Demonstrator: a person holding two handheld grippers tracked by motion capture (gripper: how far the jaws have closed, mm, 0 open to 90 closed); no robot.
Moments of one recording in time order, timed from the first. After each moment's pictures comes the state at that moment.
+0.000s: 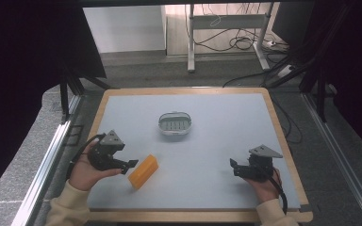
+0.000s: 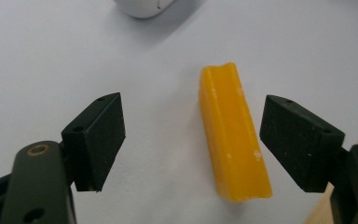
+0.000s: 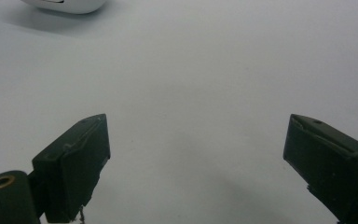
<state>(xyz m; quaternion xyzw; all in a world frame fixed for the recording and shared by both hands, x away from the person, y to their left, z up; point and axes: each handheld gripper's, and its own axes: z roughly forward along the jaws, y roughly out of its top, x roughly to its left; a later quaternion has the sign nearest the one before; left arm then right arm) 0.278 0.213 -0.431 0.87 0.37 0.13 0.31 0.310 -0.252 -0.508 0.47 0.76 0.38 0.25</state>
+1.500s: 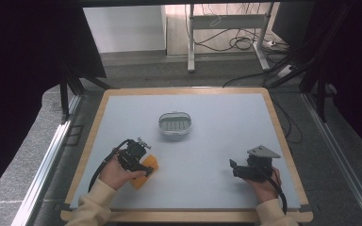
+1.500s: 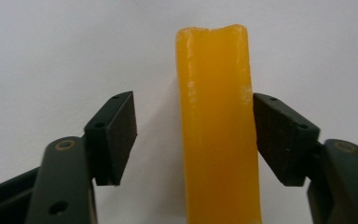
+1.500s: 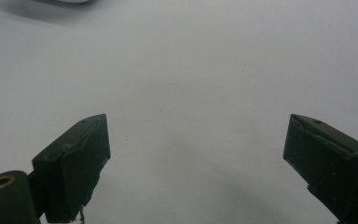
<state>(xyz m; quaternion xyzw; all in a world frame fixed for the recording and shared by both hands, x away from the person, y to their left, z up) 0.308 0.152 -0.480 0.88 0.43 0.07 0.18 0.310 -0.250 -0.512 0.46 0.77 0.37 0.26</state>
